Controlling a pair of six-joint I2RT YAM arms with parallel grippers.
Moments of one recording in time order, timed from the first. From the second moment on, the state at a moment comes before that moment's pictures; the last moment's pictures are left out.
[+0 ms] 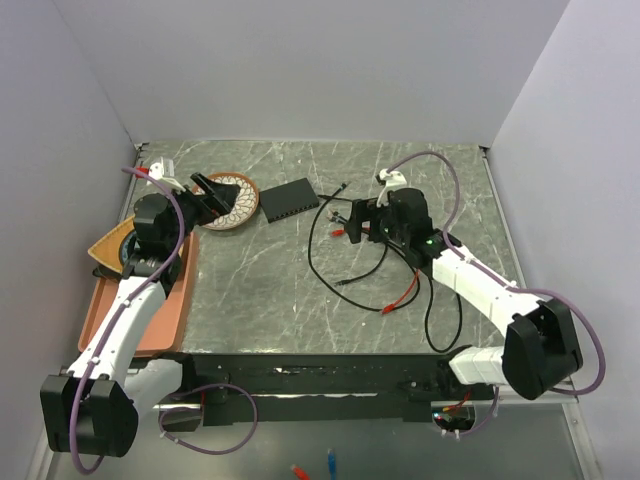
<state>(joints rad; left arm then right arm) -0.09 1.00 0.76 0.16 0.23 -0.65 0.46 1.31 0.88 -0.07 -0.07 0.27</state>
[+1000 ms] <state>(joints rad) -0.09 1.12 0.74 0.29 0.52 -0.70 0.46 2.10 1.73 -0.52 0.20 0.17</state>
